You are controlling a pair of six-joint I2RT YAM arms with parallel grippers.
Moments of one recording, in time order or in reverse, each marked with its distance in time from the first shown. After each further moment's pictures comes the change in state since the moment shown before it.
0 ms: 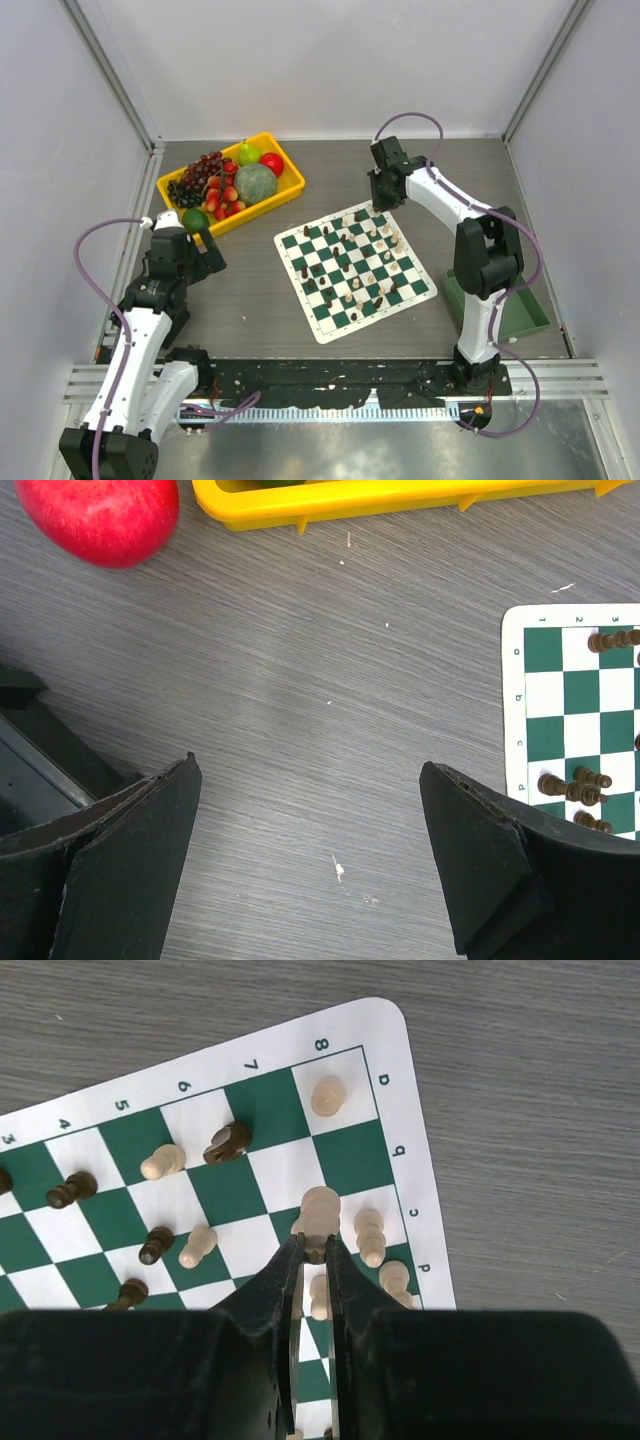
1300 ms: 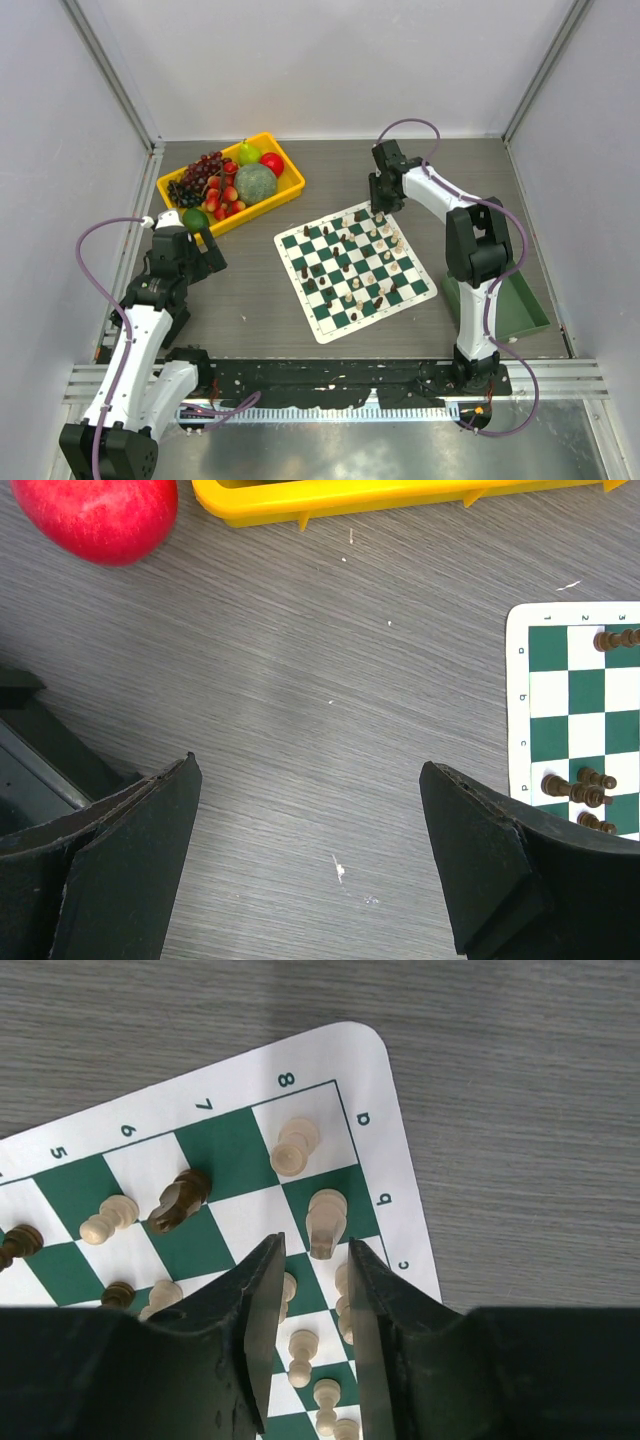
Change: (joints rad) left arm 0.000 0.018 0.000 0.005 0.000 0.000; right arm -0.040 0.134 0.029 0.037 -0.025 -0.005
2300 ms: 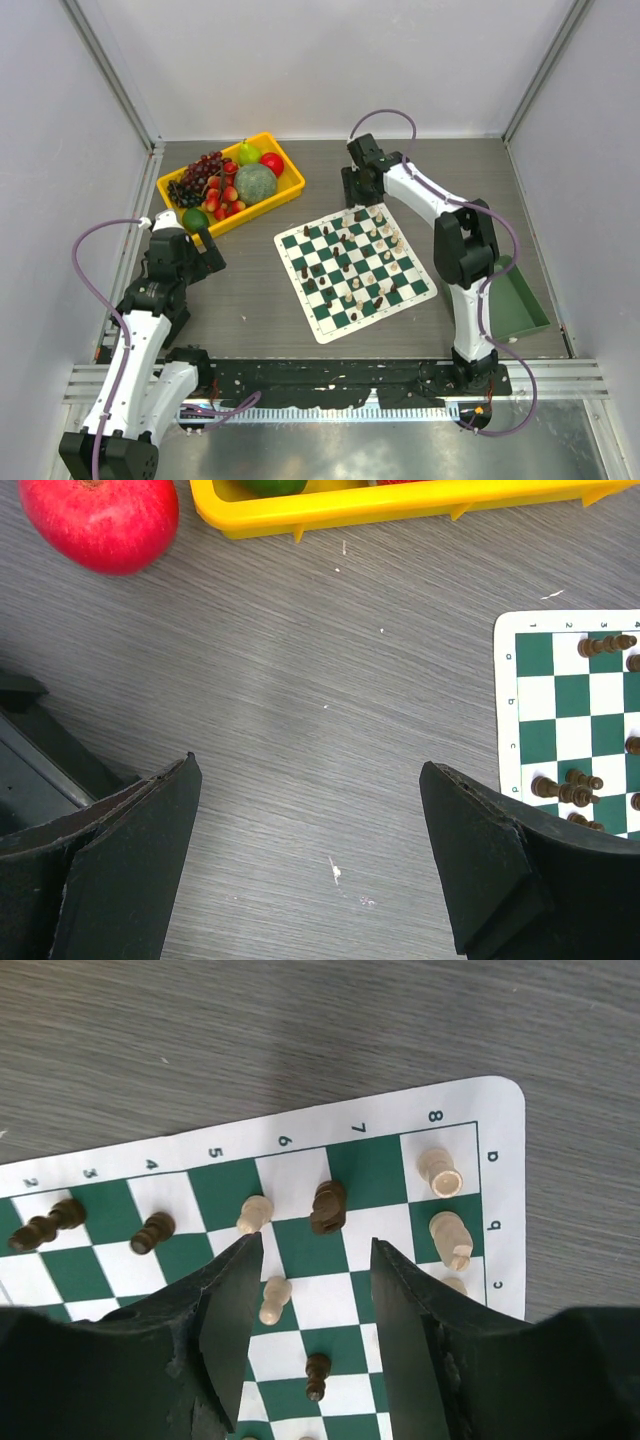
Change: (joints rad) left arm 0.000 -0.036 0.000 -0.001 0.000 0.000; right arm 0.109 0.020 0.156 -0.037 -0.004 0.000
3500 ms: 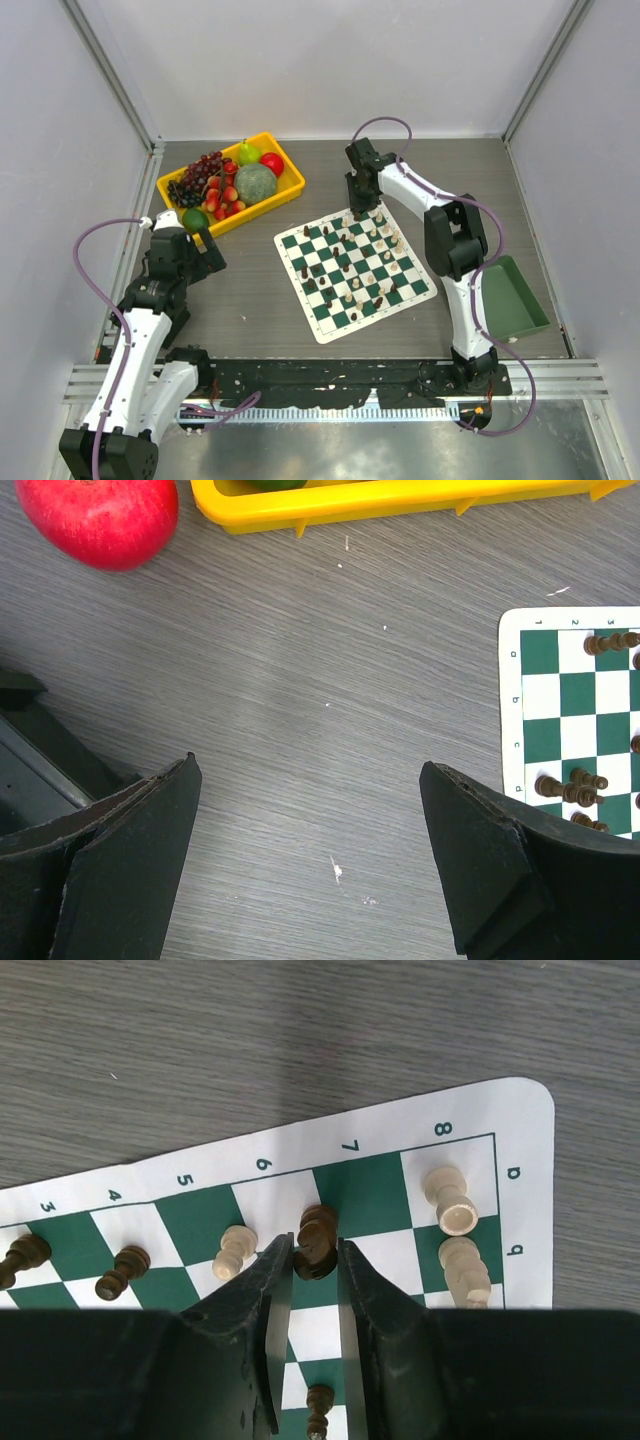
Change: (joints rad) left arm 0.000 0.014 0.000 0.000 0.000 0.000; right arm -0.008 0.130 0.067 -0.051 -0.008 0.042
